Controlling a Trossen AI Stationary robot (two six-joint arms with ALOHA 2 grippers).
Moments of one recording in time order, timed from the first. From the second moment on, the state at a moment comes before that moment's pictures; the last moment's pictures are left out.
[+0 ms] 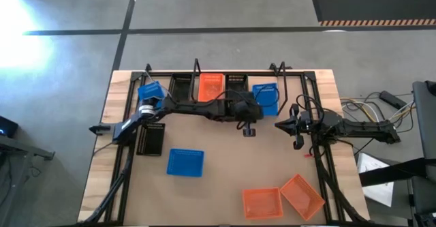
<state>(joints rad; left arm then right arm) 0.07 2.22 1.91 -0.35 -0.24 0.27 -0.03 0.05 0.01 0.01 0.00 0.16</state>
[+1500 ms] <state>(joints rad) 0.14 2.22 1.83 -0.14 -0.24 0.39 -0.03 0.05 0.01 0.01 0.00 0.16</state>
